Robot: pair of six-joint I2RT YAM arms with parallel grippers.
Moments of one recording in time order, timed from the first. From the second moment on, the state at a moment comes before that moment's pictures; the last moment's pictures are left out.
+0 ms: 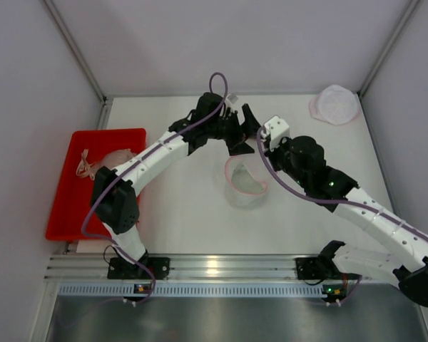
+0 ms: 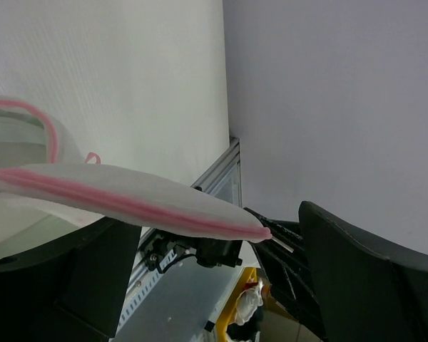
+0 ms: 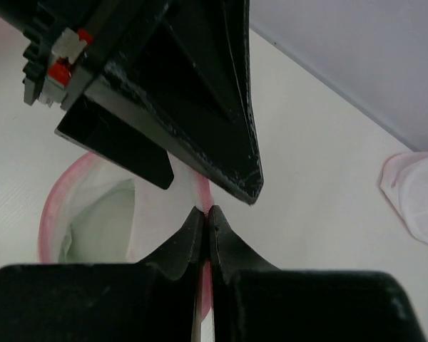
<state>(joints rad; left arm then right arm) -0.63 1.74 1.55 -0.30 0.57 -1.08 0.75 1.01 0.96 -0.25 0.23 -0.20</state>
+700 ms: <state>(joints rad) -0.61 1.77 1.31 -0.02 0.77 -1.11 0.72 0.89 0.99 -0.31 -0.06 -0.13</state>
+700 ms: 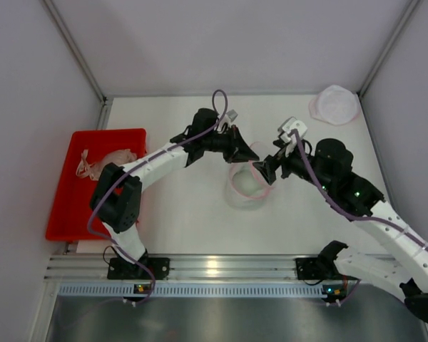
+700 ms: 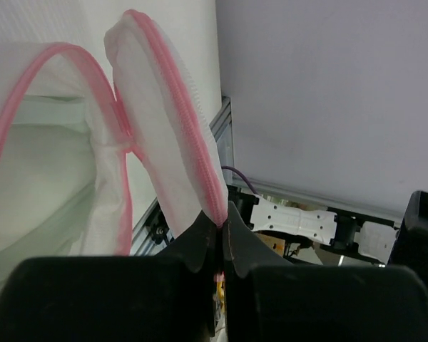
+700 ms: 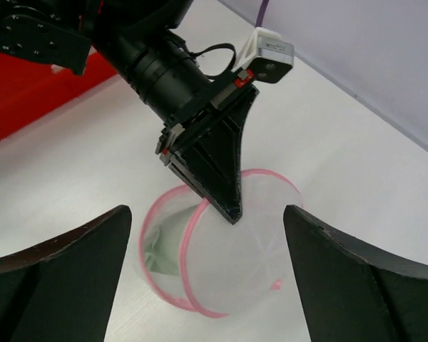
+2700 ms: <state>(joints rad) -0.42 1.91 1.25 0.29 1.37 -0.87 0.10 1.33 0.55 0.33 -1.18 0.44</state>
